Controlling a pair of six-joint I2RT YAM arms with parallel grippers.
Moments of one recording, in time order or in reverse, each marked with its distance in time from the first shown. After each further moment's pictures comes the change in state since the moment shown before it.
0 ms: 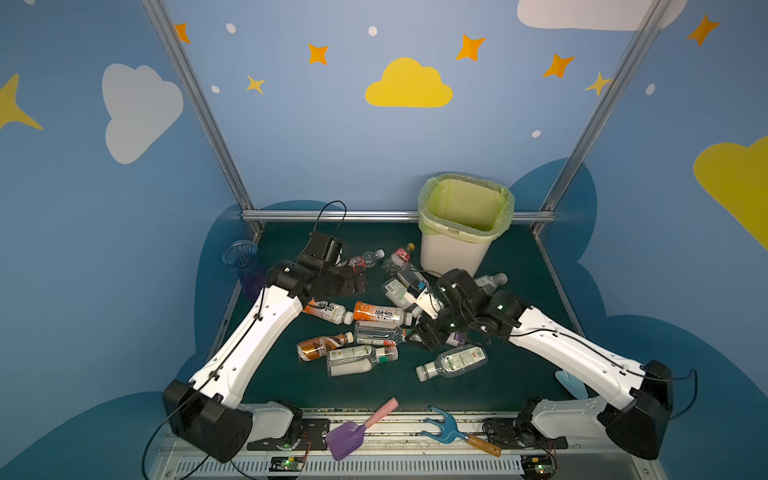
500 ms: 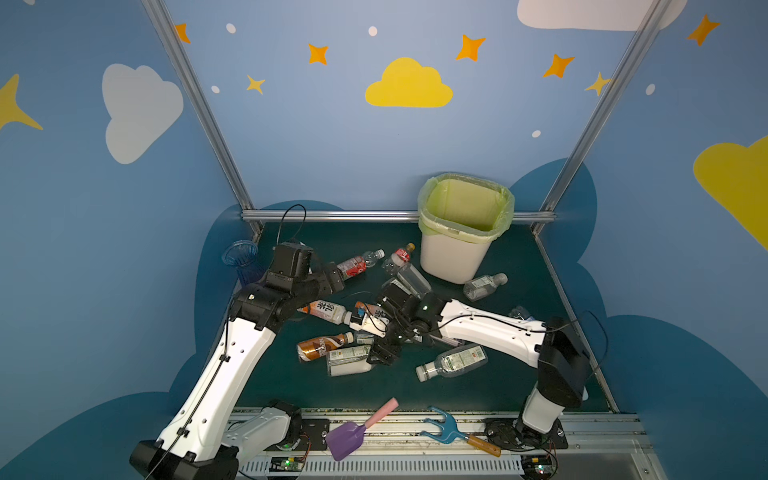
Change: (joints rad) left arm 0.090 -0.207 -0.072 -0.008 -0.117 -0.082; right arm 0.189 0.457 0.263 0.034 0.000 -0.200
